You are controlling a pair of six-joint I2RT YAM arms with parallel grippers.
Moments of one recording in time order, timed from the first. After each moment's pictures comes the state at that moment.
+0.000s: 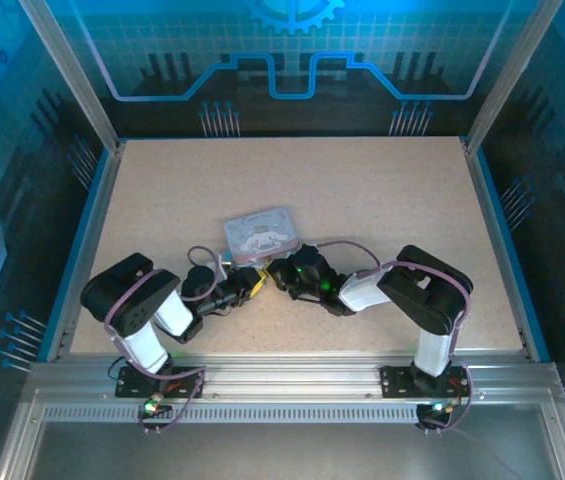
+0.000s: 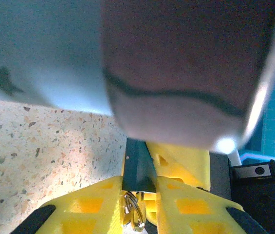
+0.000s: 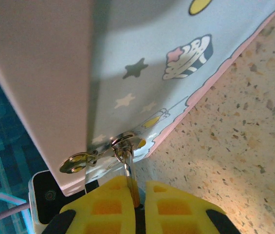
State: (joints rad) left arm -0.47 1.71 0.13 1.27 0.40 -1.40; right arm 0.88 1.83 0.68 0.65 -0.06 1.61
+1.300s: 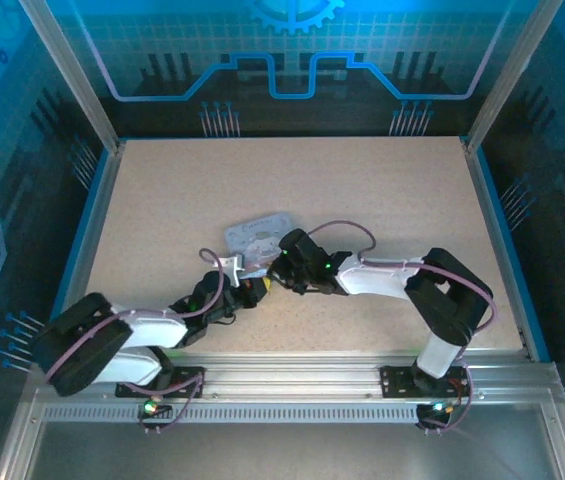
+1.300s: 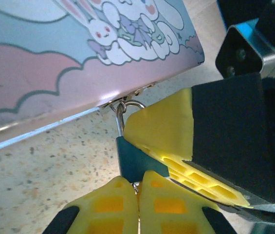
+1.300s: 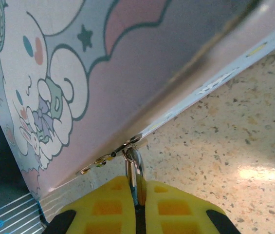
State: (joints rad) left arm -0.71 1.28 0.19 0.63 0.06 -0.87; right arm 0.88 1.72 0.93 -0.05 -0.09 1.37
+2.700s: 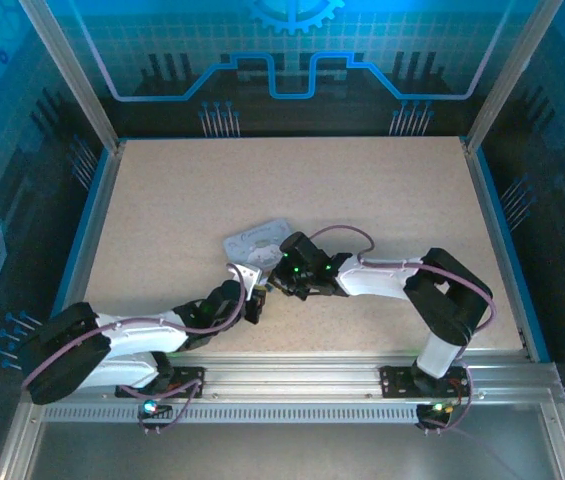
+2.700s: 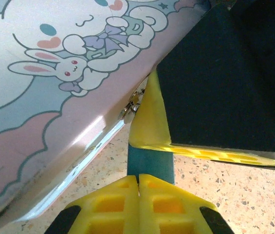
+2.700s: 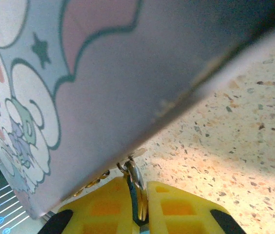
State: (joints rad) left arm -0.89 1.22 0.25 0.35 -0.22 -0.44; right arm 0.88 1.71 0.91 -0.08 -0.17 1.39
